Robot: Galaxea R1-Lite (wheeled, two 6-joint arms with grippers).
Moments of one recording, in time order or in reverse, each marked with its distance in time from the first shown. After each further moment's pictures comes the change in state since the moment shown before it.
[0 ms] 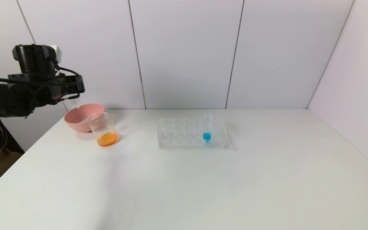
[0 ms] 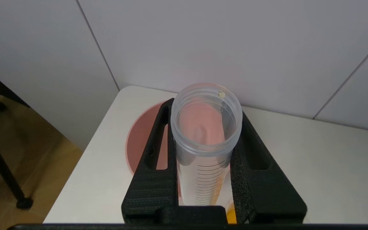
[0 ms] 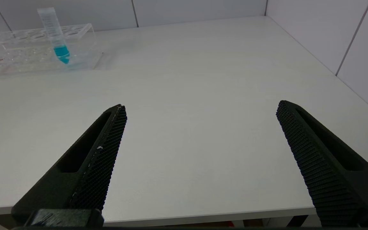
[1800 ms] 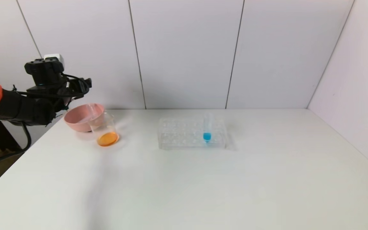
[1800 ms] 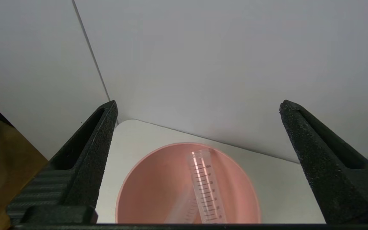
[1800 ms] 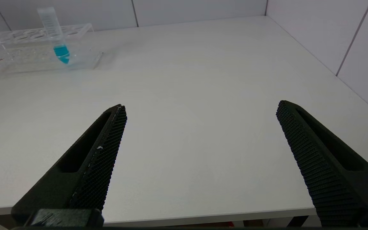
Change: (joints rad) left arm 0.051 0.163 -0.041 -0.262 -0.027 -0.003; right arm 0.000 0.000 0.000 0.000 0.000 0.000
